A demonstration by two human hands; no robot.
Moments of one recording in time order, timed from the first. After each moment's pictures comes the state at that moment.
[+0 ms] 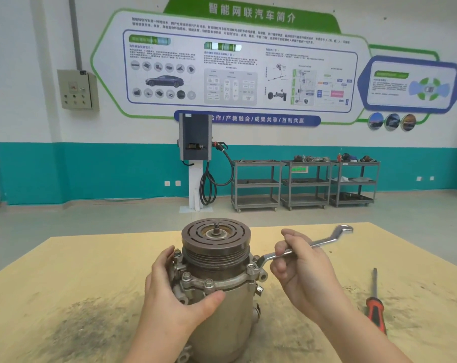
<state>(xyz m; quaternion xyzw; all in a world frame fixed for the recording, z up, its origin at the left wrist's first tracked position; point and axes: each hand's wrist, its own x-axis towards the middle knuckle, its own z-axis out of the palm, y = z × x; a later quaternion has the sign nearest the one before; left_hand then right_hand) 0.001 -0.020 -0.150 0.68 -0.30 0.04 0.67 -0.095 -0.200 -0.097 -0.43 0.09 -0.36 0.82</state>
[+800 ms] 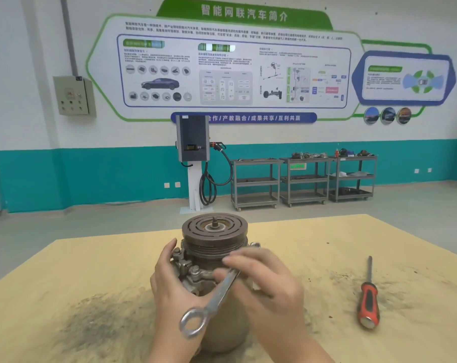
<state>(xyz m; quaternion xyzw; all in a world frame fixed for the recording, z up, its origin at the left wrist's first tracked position) -0.016 -0.035 -0.156 0.65 -0.27 0.15 0.69 -0.105 -0.132 -0.132 -0.71 -0.11 -0.63 0.30</state>
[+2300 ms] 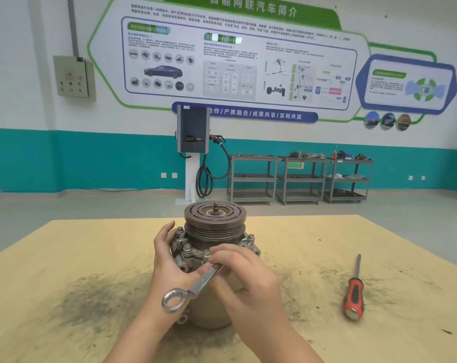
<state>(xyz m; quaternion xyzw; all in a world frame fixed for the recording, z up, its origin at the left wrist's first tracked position) 0.001 -0.025 -0.153 0.65 -0.32 0.07 0.68 -0.110 -0.117 -0.135 -0.77 -0.12 -0.57 0.26</state>
